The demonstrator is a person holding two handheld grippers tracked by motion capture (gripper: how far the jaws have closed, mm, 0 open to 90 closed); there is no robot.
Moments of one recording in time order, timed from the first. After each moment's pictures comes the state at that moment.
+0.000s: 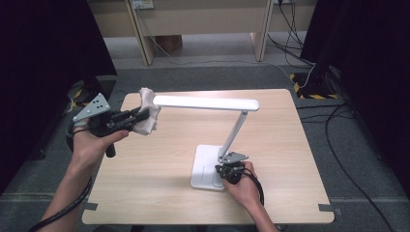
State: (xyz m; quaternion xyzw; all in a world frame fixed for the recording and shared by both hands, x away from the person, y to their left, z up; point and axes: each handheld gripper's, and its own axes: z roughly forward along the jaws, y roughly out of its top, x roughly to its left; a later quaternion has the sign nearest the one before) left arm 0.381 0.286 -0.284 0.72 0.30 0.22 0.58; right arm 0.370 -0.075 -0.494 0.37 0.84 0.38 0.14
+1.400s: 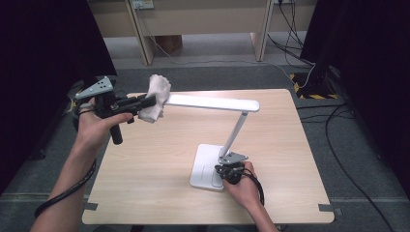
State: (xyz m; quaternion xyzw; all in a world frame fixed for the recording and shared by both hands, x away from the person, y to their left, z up) left arm 0.412 0.274 -0.263 0.71 0.31 0.15 0.62; right arm 0.370 -0.075 -0.495 0.36 0.84 0.38 0.15
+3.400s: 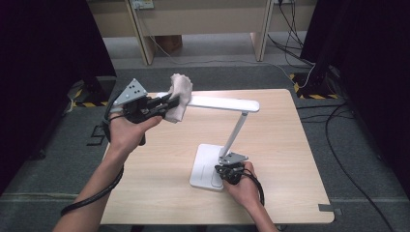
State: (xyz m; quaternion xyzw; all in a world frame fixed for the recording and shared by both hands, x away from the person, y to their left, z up) left arm 0.398 0.203 -0.262 0.72 0.30 0.23 0.58; right arm 0.369 -0.075 -0.496 0.35 0.84 0.39 0.15
